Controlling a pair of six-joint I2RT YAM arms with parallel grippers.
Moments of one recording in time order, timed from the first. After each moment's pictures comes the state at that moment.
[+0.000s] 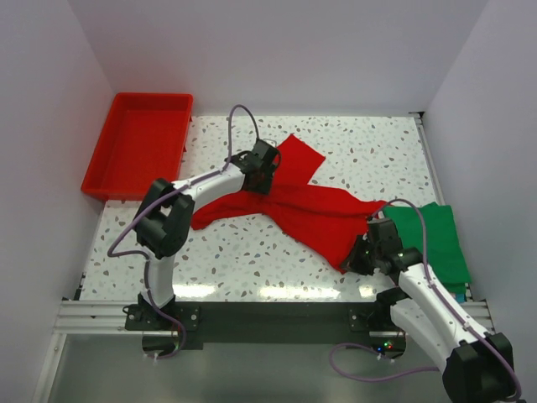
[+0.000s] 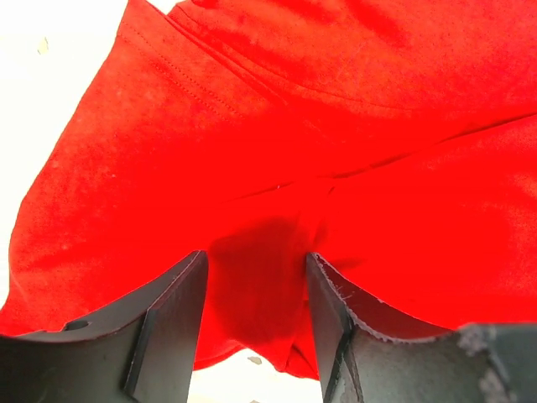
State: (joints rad) left arm -0.64 1.98 1.47 -0.50 -0.29 -0.33; right arm 0.28 0.76 0.36 -0.64 -0.20 0.68
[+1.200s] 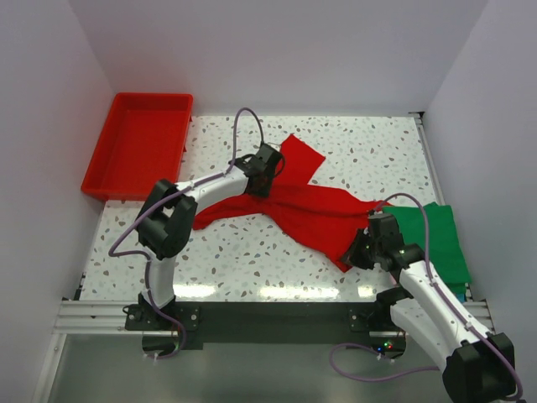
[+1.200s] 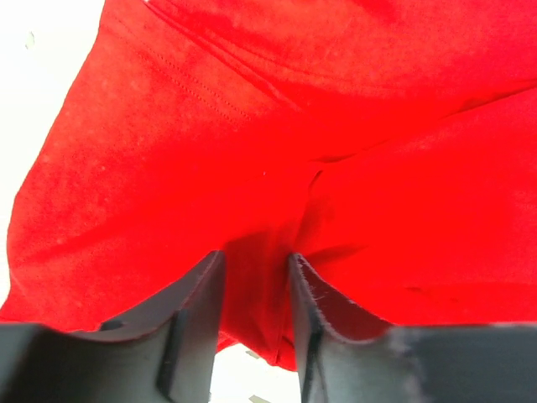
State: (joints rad) left arm -0.67 1.98 1.46 -0.51 -0.32 -0.30; right arm 0.28 0.78 0.41 -0.63 -0.17 0.69
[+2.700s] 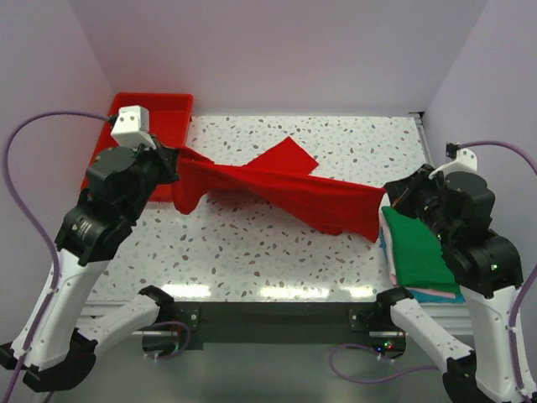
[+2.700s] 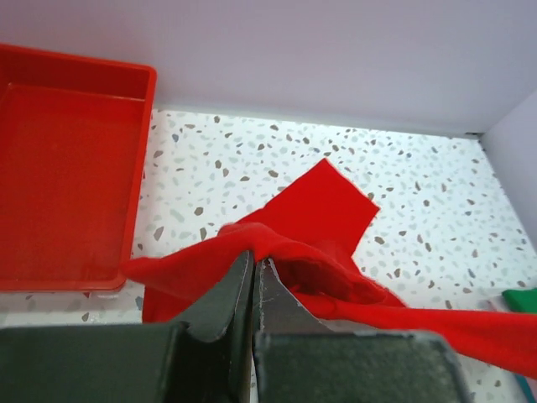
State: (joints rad) left arm -0.49 0.93 1.40 -0.69 -0.36 -0.33; right arm 0.28 0.78 1.39 -1.01 0.14 0.59
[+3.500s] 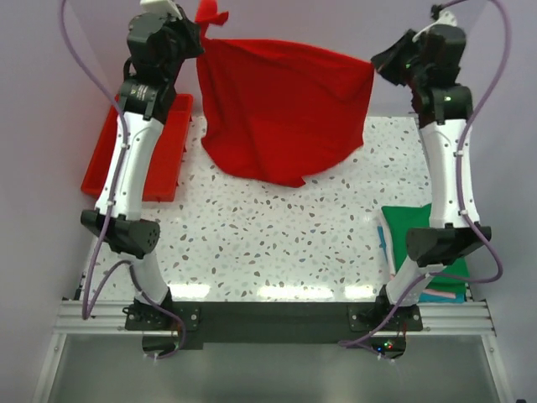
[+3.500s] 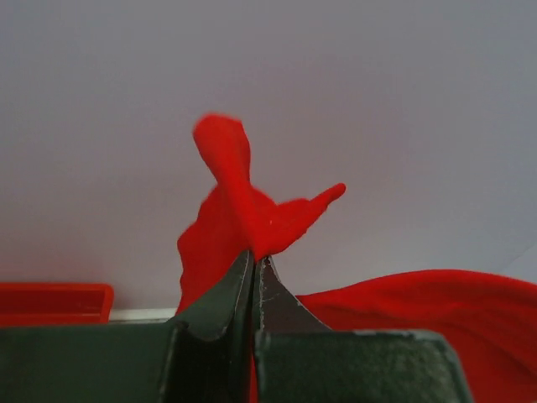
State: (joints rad) left arm -0.26 1.91 2.38 -0.45 -0.14 -0.27; right arm 0.08 1.74 2.17 -0.69 -0.09 0.55
